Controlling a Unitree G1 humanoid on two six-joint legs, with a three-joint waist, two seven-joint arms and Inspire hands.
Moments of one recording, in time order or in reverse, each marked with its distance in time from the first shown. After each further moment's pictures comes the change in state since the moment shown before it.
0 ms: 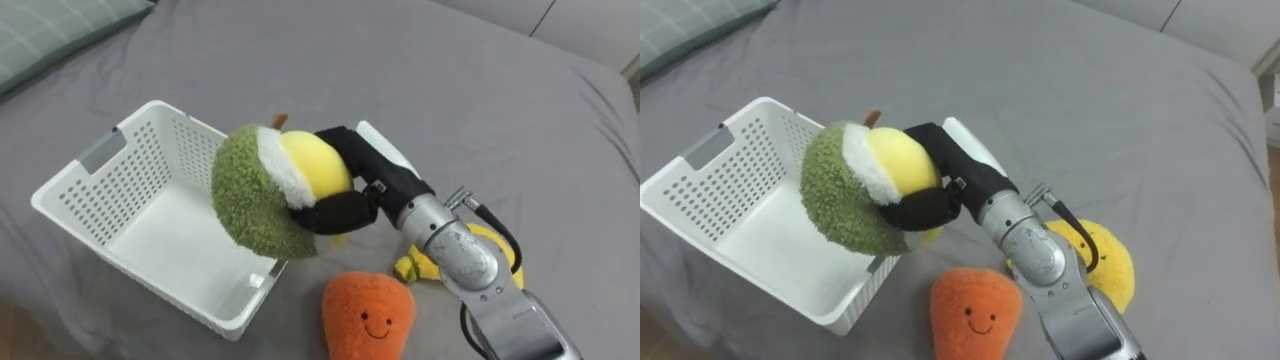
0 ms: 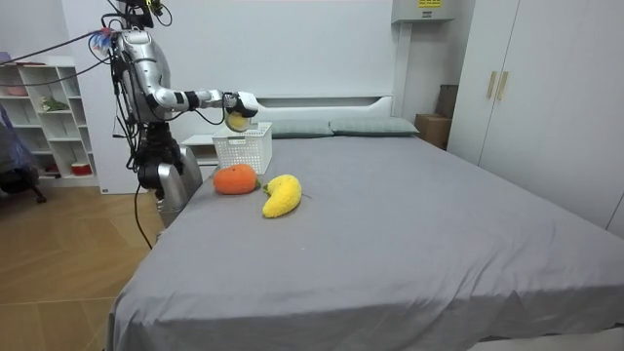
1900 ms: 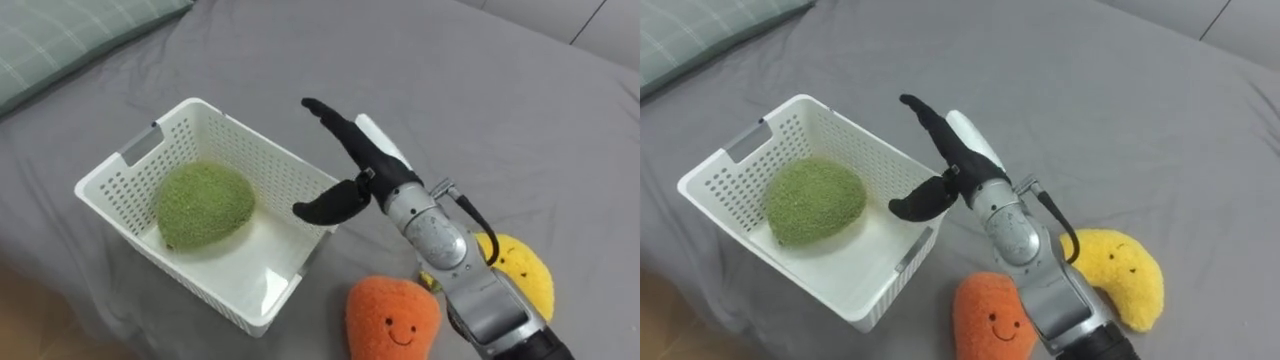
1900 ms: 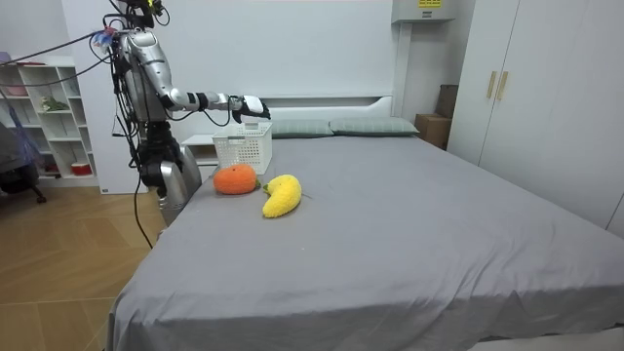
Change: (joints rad) left arm -0.023 -0.009 -0.028 -0.017 0.089 0.069 -0.017; right arm -0.119 0.040 0.029 0.195 -0.011 0.030 -0.154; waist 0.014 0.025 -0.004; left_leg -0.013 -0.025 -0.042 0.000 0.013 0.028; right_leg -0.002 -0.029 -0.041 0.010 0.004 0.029
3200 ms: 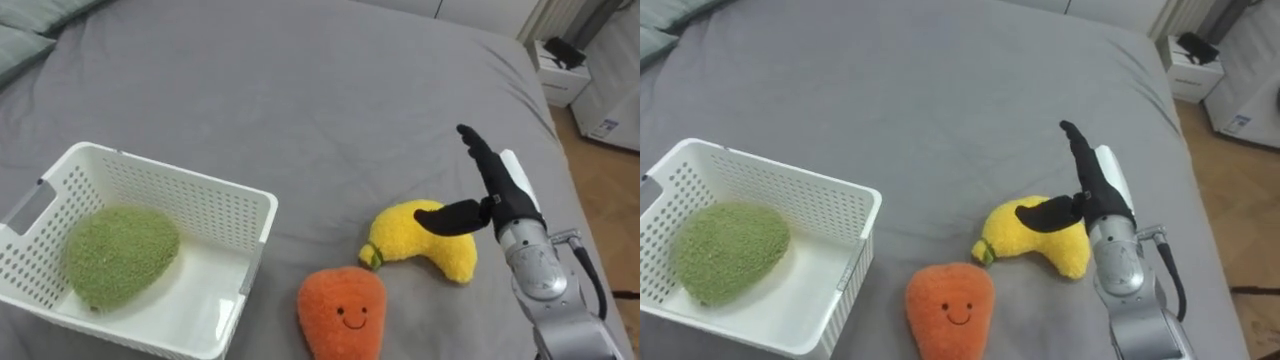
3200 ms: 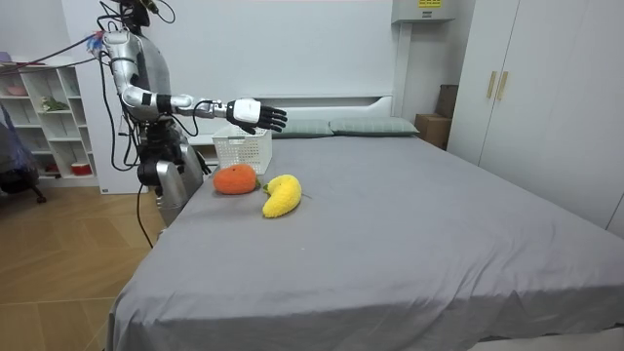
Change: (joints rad) left arm 0.041 0.008 0.049 0.033 -0.044 -0.043 0.046; right arm 0.187 -0.094 -0.329 0.163 0.006 -0.044 -0.111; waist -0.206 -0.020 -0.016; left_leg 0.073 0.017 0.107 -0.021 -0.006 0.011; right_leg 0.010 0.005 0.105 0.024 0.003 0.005
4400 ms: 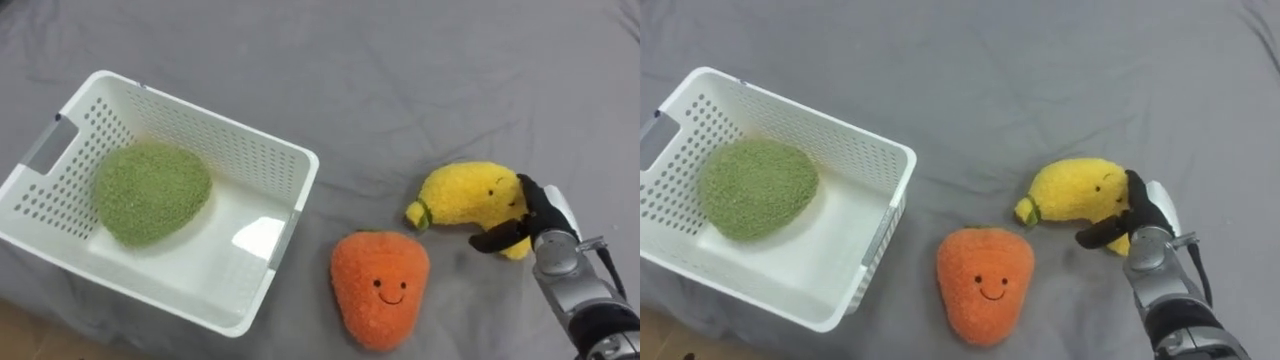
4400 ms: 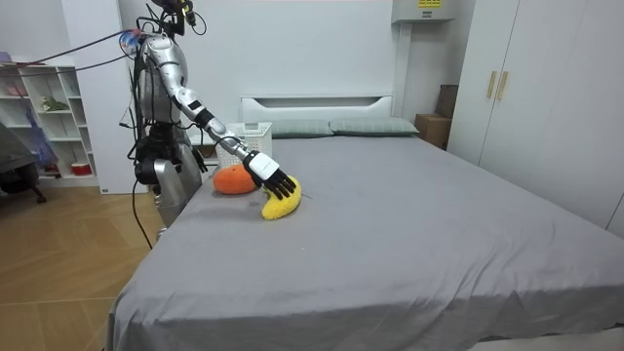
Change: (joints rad) left arm -0.112 0.069 -0.097 0.000 -0.115 -0.068 0.000; right arm -0.392 -0.090 0.081 0.885 0.078 -0.109 -0.133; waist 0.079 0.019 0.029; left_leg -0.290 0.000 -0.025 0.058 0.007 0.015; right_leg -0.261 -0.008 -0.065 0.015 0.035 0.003
